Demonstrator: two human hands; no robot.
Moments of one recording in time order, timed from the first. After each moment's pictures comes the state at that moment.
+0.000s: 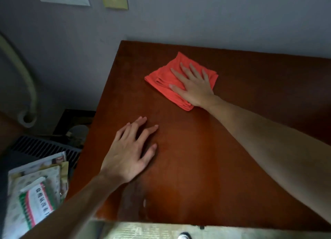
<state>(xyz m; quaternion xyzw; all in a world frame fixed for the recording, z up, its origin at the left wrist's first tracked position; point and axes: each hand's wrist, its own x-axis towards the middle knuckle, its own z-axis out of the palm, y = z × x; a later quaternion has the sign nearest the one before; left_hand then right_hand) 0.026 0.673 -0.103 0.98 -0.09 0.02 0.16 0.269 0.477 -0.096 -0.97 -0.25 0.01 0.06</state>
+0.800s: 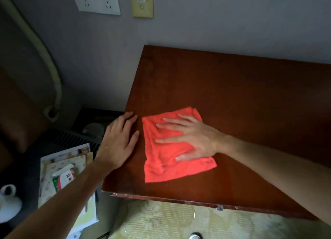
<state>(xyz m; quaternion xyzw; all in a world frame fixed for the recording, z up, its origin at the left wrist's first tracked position) -0.009 0.766 -0.111 0.98 -0.01 0.07 0.20 0.114 0.493 -0.088 -0.77 -0.63 0.06 0.03</state>
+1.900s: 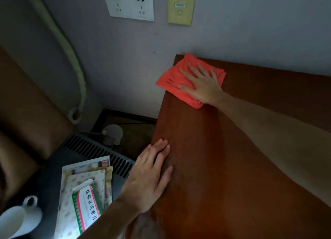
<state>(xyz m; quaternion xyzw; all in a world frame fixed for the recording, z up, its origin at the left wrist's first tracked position) -0.002 0.766 -0.118 0.97 -0.04 0.07 0.24 0.329 0.643 -0.098 -0.94 -0.34 0.00 0.06</state>
